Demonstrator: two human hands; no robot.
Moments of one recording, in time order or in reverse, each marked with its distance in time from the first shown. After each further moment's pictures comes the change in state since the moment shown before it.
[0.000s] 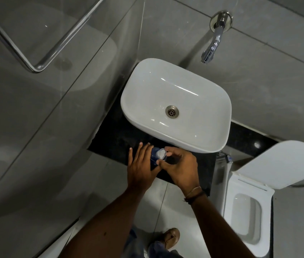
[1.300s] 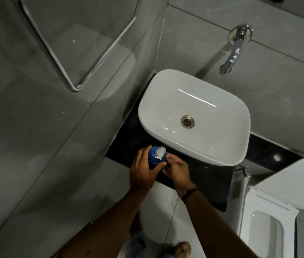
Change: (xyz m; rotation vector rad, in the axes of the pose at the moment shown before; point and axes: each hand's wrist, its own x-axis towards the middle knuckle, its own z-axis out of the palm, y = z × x) left_hand 0.023 -0.017 -0.052 -0.343 -0.003 -0.289; right_hand 0.029 -0.013 0.064 0.833 -0.146 0.604
